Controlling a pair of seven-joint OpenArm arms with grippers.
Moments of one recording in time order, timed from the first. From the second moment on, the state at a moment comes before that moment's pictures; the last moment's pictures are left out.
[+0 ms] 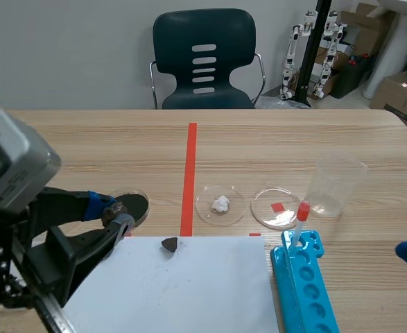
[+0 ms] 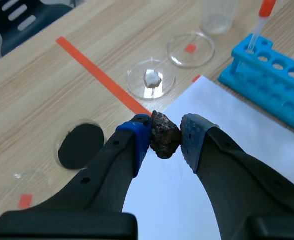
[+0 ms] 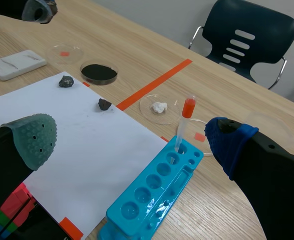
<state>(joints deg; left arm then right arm) 42.4 -22.4 1.3 127.2 -2.3 -27.7 9.2 -71.7 24.9 8.5 114.1 -9.1 13.4 47.4</state>
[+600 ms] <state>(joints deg) 11.7 -20.8 33.0 109.4 -9.5 -9.3 47.6 -71.7 24.9 8.5 114.1 -9.1 13.4 47.4</state>
